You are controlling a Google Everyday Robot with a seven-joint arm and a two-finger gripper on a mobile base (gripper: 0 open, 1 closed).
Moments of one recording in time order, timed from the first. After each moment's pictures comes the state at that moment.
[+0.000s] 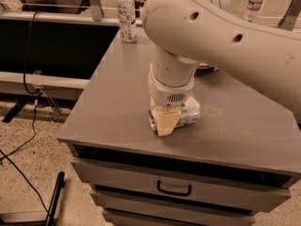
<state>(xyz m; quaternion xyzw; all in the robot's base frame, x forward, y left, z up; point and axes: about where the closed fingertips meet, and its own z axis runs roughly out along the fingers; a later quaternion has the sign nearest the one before) 0.475 -0.030 0.849 -0.78 0.62 -0.03 0.09</state>
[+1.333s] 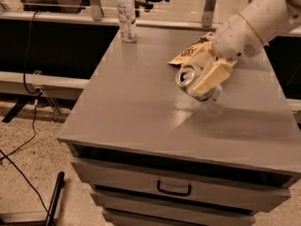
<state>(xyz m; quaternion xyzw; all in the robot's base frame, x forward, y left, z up) 0.519 -0.105 0.928 -0.70 0.61 0.25 0.26</state>
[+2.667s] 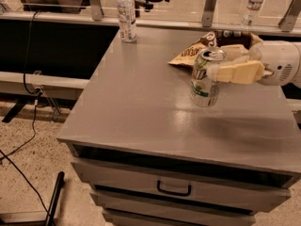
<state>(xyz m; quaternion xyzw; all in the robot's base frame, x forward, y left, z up) 0.489 -0.136 0.988 -0.47 0.53 0.52 0.48</state>
